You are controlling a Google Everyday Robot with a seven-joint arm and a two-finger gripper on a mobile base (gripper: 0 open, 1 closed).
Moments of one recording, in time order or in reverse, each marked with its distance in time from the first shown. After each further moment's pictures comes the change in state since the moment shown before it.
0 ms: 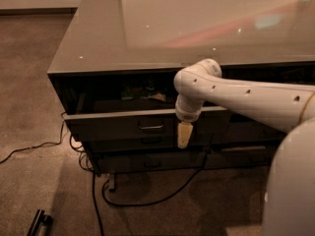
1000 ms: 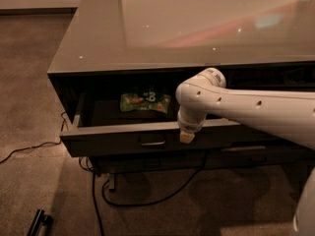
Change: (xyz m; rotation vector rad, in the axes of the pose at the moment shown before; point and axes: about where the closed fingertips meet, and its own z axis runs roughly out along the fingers) arm 0.012 0.043 -0.008 0.013 0.023 0.069
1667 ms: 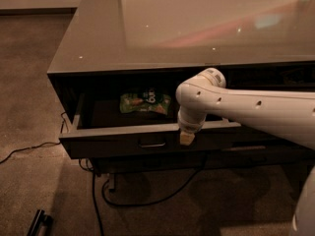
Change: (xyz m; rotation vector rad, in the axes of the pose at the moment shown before) arm 0.000 0.000 0.000 0.000 0.000 0.000
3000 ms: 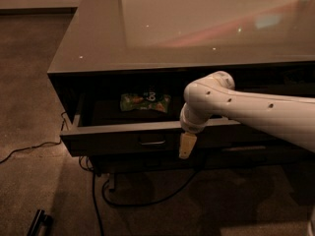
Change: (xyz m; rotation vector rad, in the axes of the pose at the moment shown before) arm -0.006 -0.001 -0.002 0.005 -0.095 -0.029
